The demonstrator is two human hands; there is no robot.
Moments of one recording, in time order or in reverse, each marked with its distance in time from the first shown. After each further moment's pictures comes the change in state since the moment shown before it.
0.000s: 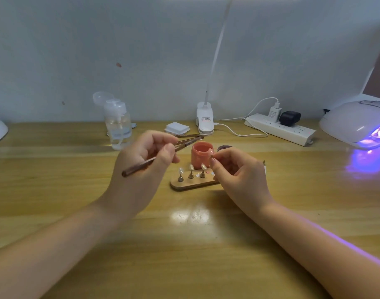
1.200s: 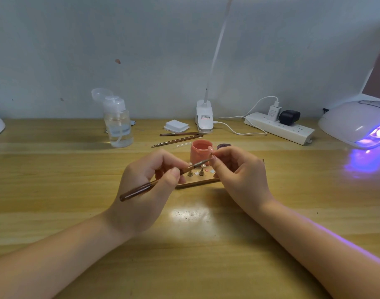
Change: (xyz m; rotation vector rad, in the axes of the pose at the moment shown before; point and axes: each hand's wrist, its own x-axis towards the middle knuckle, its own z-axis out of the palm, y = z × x) left_hand -0.023 0.003 0.009 -0.031 -0.087 0.067; right_hand 0.000 0.000 -0.001 0.027 -0.023 0.034
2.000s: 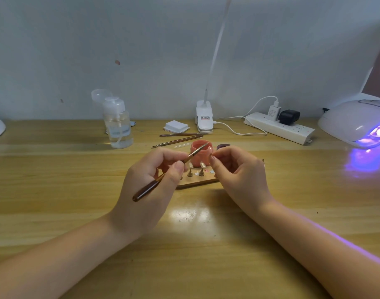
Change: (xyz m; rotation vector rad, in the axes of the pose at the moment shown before) left_hand 0.000 0.002 0.004 0.022 0.035 -0.008; right_hand -0.001 -0.002 0.000 -0.040 0.029 -0.034
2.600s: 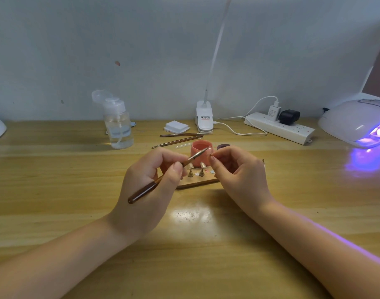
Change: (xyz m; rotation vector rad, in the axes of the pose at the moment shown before) left_hand 0.000 0.002 -0.001 0.049 0.010 0.040; right_hand 0.000 -0.001 0.000 -0.011 -0.015 -0.020
